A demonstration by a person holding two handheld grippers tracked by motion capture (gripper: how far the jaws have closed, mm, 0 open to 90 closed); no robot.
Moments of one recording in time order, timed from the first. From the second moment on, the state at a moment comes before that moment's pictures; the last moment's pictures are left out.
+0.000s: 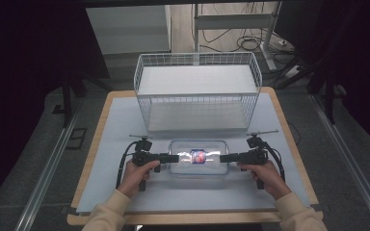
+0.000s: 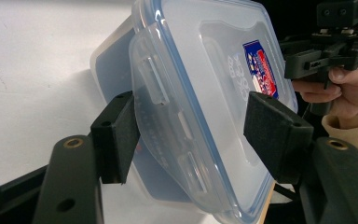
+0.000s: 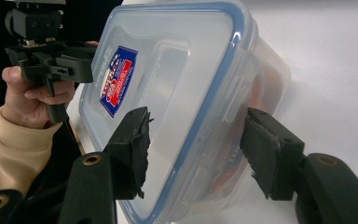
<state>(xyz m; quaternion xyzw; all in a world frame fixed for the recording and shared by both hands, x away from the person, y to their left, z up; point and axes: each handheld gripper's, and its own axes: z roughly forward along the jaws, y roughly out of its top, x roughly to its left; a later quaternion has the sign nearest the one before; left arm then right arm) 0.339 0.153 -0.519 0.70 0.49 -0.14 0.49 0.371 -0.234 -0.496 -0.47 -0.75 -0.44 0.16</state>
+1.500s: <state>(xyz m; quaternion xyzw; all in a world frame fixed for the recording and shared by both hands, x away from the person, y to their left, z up) 0.311 0.145 -0.488 0.70 0.47 -0.05 0.54 0.347 -0.242 -0.464 -0.45 -0.73 -0.51 0.09</state>
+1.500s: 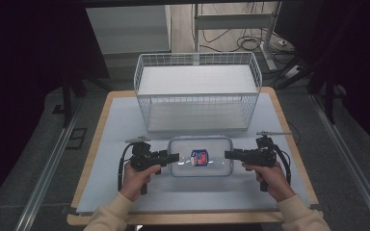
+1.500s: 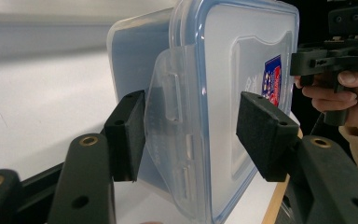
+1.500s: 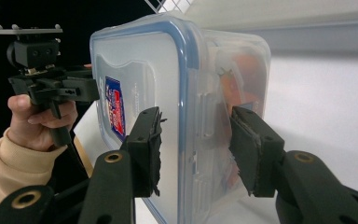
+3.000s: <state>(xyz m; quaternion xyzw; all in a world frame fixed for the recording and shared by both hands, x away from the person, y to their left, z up) 0.342 0.157 -0.359 0.70 0.43 0.03 0.57 0.379 -0.229 -0.348 -0.38 -0.73 -0.58 0.01</state>
